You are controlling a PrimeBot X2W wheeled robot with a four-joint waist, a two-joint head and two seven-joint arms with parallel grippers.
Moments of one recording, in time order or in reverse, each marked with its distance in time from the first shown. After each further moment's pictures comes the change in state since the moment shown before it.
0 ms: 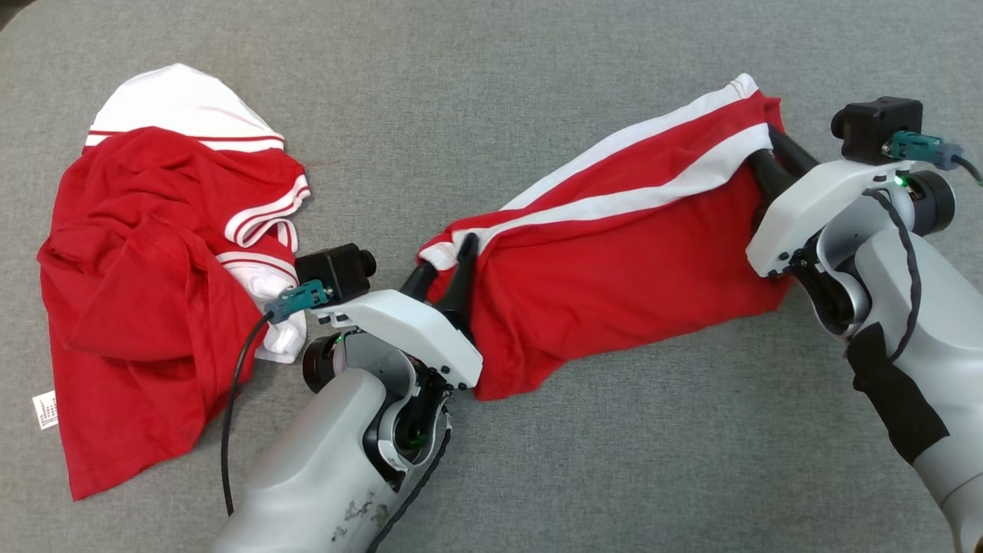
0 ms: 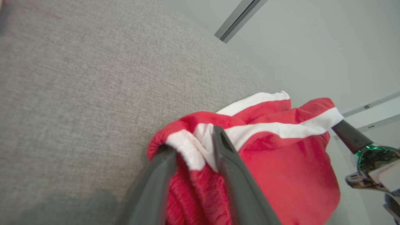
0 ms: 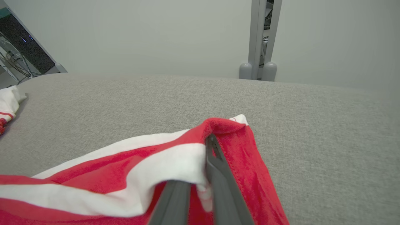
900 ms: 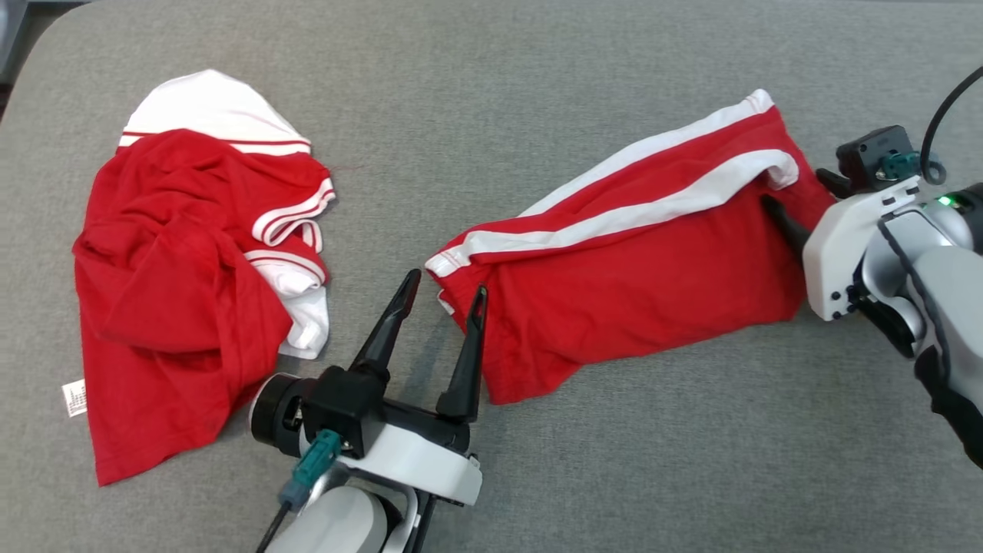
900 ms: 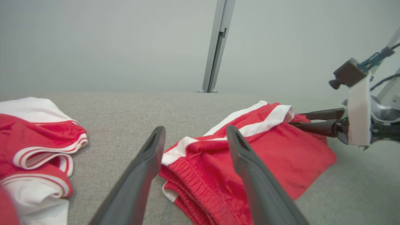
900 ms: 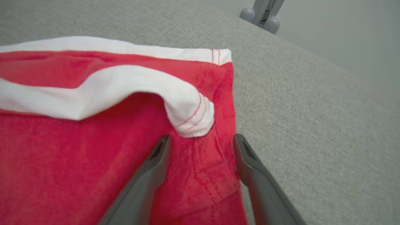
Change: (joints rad) left arm 0.277 0.171 -0.029 -0.500 0.553 0.216 -0.119; right arm -0.005 -0.156 0.205 -0.002 -0.073 0.000 0.195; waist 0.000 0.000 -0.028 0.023
